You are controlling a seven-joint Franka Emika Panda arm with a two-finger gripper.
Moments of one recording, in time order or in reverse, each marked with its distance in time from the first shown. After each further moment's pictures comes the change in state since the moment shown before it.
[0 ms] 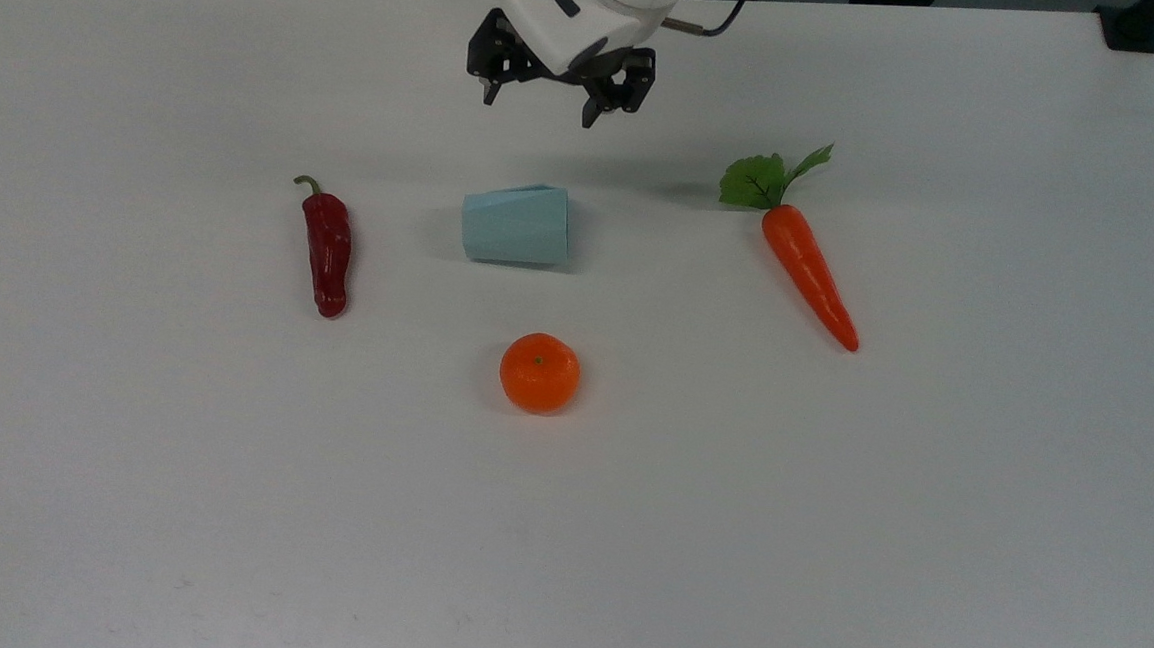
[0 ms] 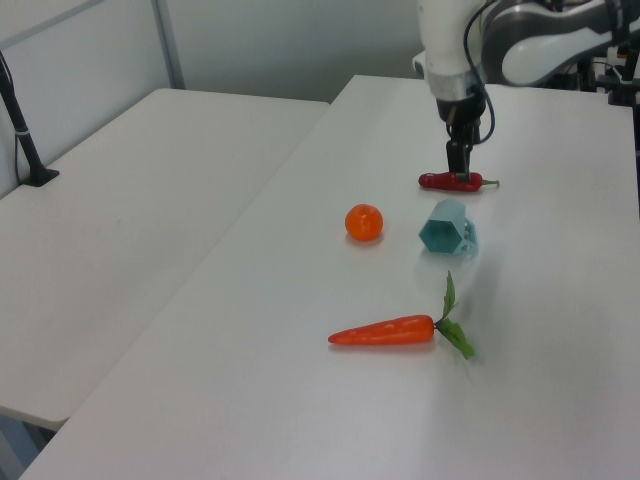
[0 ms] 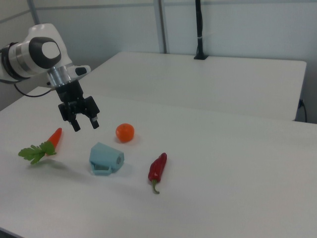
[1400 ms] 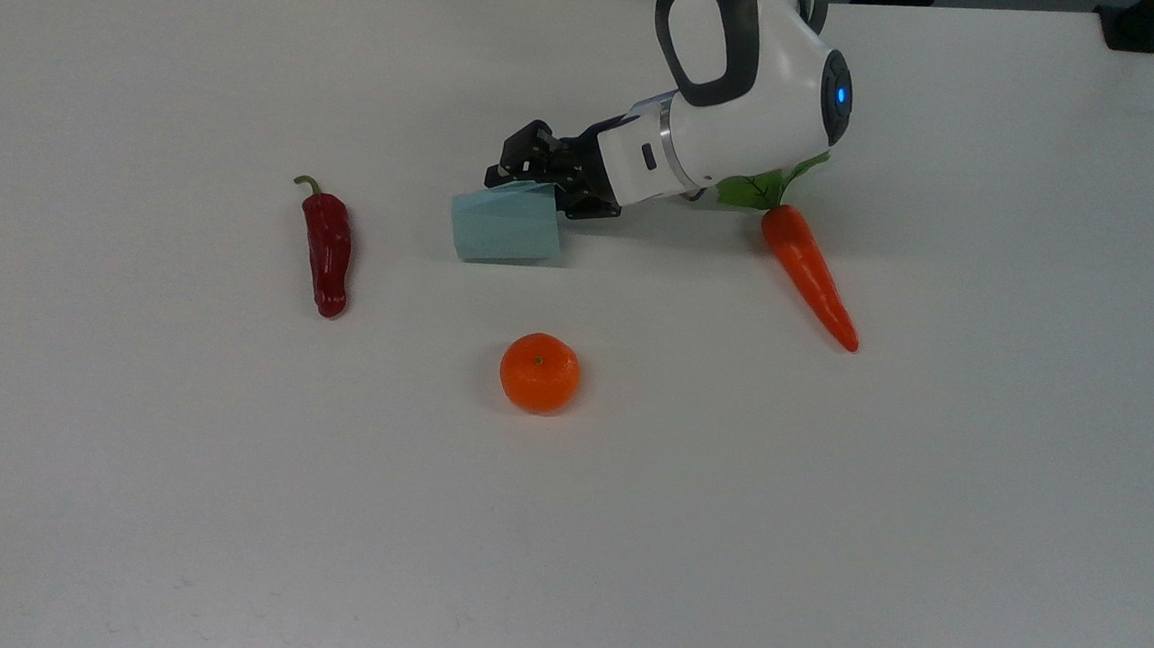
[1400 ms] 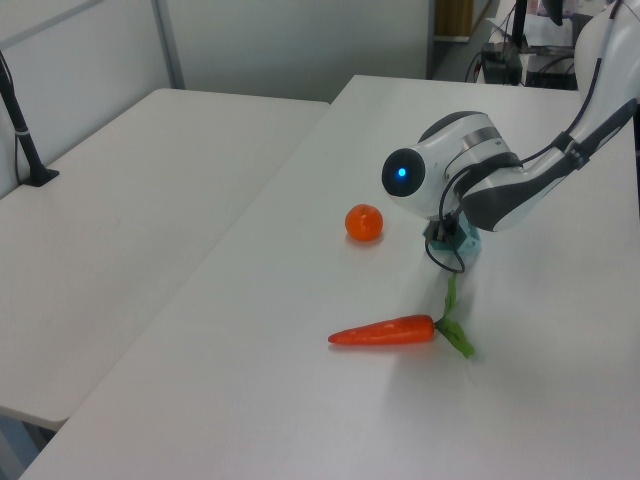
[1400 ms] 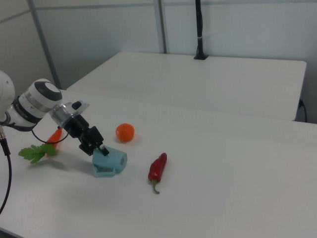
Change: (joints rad) arm 0.148 0.300 -0.001 0.003 -0.483 -0.083 0.477
